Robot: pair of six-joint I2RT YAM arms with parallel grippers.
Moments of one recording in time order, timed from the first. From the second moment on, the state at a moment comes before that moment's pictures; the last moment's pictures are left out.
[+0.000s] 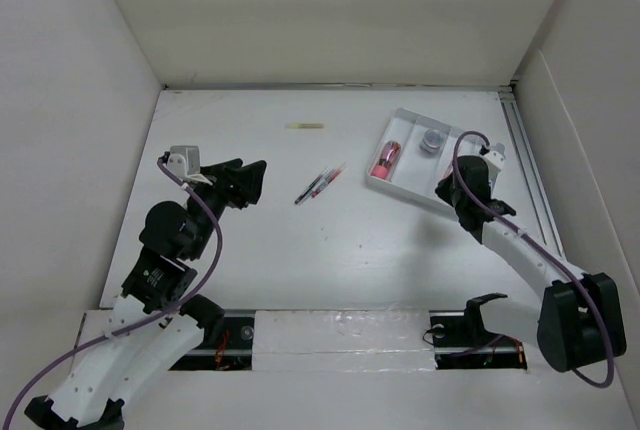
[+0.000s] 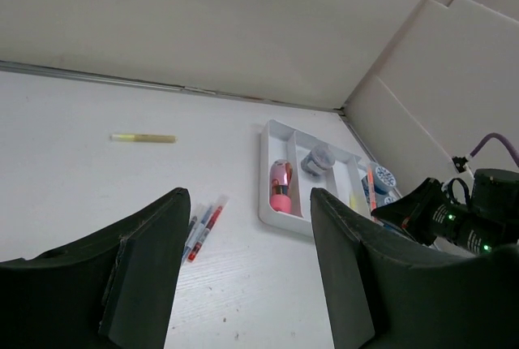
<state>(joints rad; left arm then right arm) -0.55 0.52 0.73 -0.09 -0.17 -0.44 0.27 1.13 0.64 -0.10 0.38 0.75</state>
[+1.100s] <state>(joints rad) -0.55 0.53 0.73 -0.09 -0.16 -0.43 0.60 1.61 1.05 0.03 0.24 0.58</state>
